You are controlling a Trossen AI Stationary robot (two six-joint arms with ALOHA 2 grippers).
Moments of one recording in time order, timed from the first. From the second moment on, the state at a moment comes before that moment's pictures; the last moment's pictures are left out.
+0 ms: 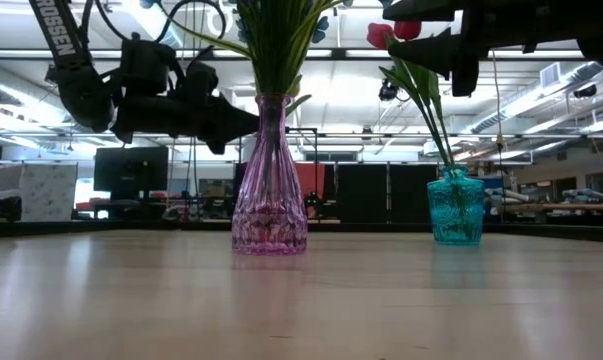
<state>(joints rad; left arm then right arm) 0.47 1.49 0.37 1.12 0.37 -0.08 0.36 1.31 0.42 1.00 0.71 0.23</state>
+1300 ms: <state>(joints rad) 0.49 1.46 0.37 1.03 0.35 -0.03 0.36 1.31 0.42 1.00 0.71 0.23</state>
